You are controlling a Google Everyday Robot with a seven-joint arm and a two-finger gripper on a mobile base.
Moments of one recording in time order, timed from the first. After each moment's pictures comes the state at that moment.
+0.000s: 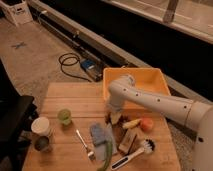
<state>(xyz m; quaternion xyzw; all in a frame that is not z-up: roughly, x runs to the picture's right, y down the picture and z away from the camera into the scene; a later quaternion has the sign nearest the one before) 0.035 0.158 0.828 -0.31 -0.16 -0.16 0.92</state>
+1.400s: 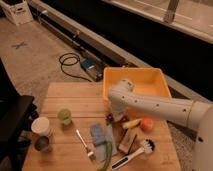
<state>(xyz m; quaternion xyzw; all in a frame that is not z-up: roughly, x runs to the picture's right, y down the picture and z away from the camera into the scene) 0.068 0.157 0.824 -0.28 -0.08 -0.16 0.94</state>
